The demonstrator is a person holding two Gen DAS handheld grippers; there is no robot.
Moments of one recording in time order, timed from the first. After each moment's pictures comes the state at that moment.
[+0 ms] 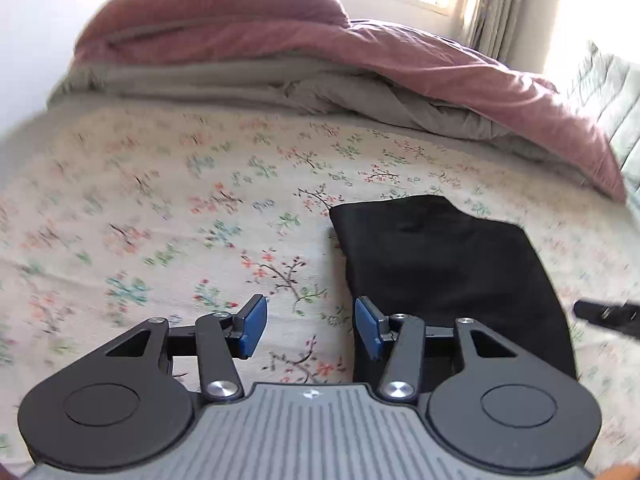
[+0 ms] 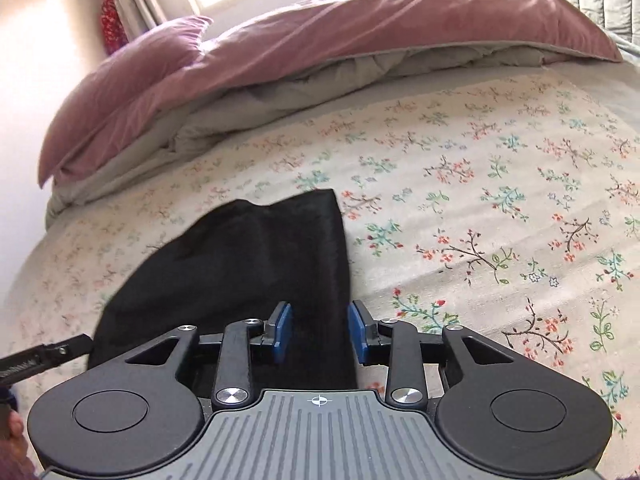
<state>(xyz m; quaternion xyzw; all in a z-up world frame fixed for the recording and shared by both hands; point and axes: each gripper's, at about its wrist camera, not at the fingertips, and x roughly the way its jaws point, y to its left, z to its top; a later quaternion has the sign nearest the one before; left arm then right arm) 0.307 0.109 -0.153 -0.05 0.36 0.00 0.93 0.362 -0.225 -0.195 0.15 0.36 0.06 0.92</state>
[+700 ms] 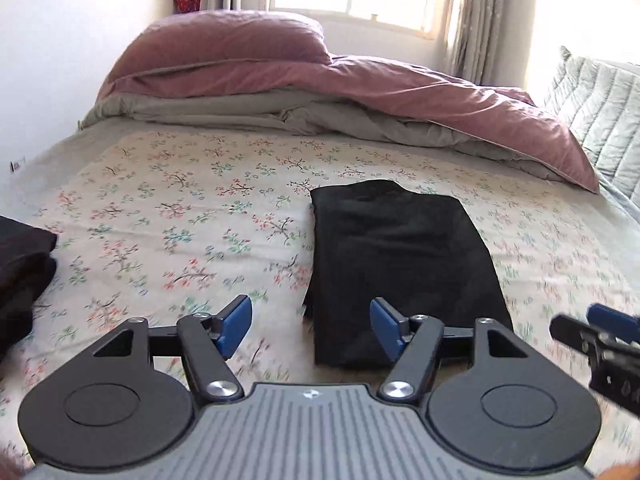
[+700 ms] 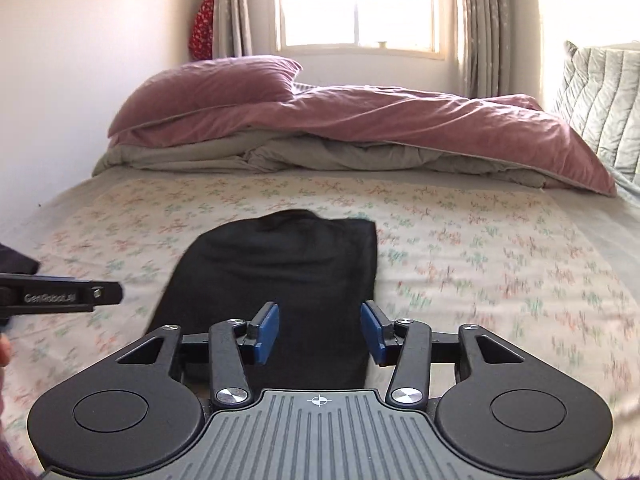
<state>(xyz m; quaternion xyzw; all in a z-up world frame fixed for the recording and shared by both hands) 0.143 0.086 -0.124 -0.03 0.31 0.00 0.95 0.179 -0.176 -0.151 0.00 0.25 0.09 0.96</state>
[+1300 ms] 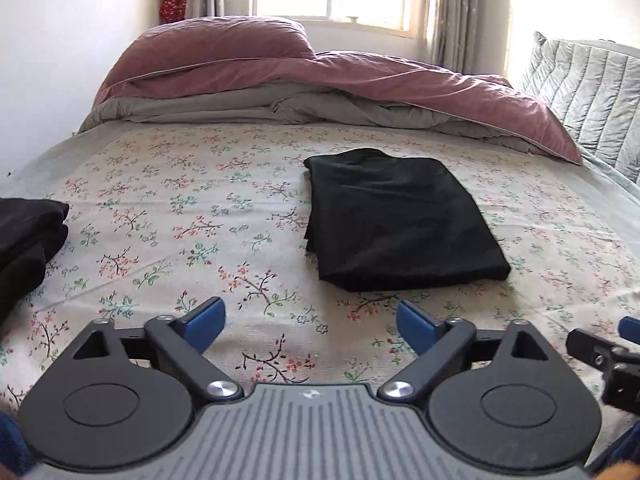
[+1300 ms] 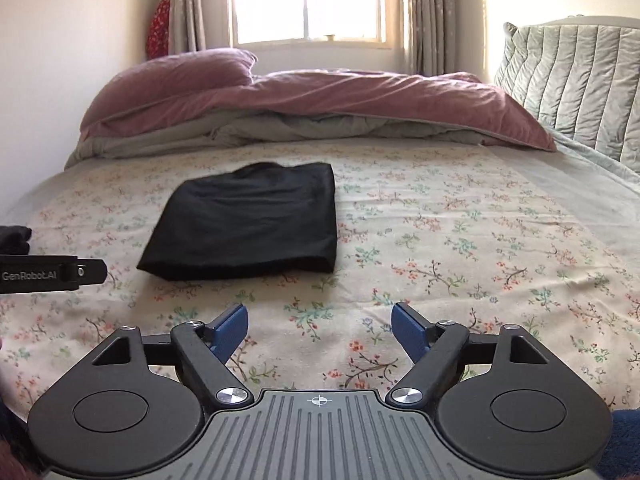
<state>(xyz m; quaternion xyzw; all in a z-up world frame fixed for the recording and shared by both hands) 0.095 0.085 -0.169 -0.02 0.30 -0.01 0.95 0.081 -0.180 -0.200 0.02 0.26 0.01 0.96</state>
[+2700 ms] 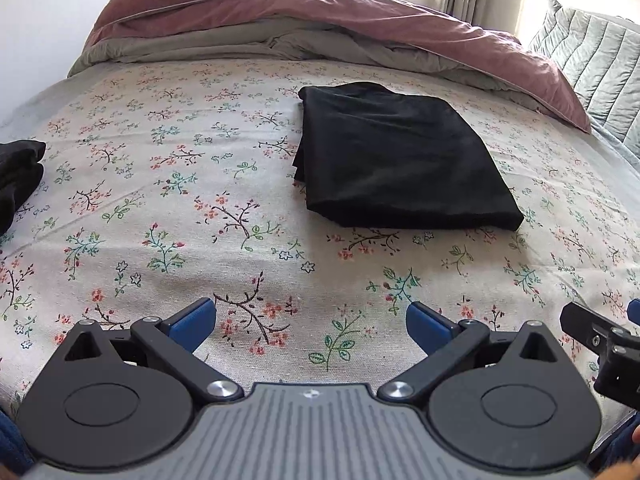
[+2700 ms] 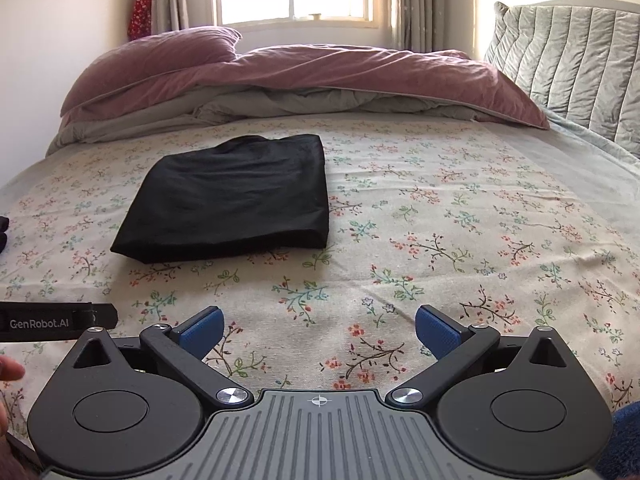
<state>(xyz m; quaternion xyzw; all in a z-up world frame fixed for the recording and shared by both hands) 0.107 0.074 -0.194 -0.04 0.38 -0.02 0.92 0.100 -0.174 -0.221 0.02 0.29 -0.02 0.96</state>
